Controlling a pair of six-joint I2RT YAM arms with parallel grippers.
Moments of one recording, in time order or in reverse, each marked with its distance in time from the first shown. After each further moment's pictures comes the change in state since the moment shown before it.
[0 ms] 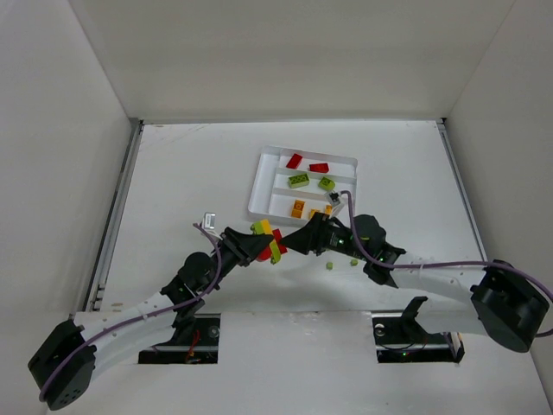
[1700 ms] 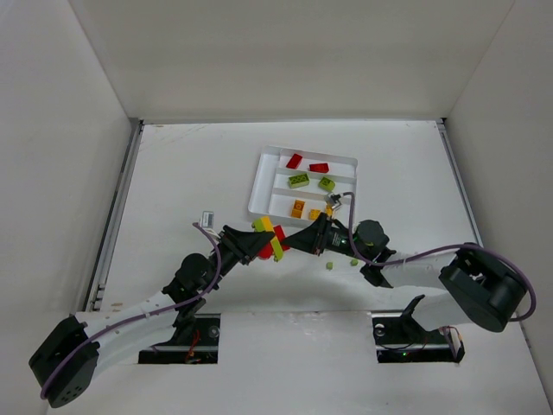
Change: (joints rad) left arm 0.008 0.034 -0.009 0.140 0.042 -0.109; right arm -0.049 0.177 -0.092 0.461 -0.132 0.211
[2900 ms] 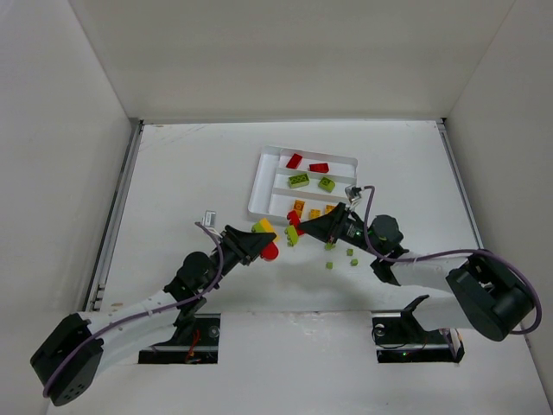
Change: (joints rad) left arm 0.015 0.035 0.000 0.002 0.034 -0.001; right arm -0.162 -0.059 -0.045 -0.003 -0.018 0.030
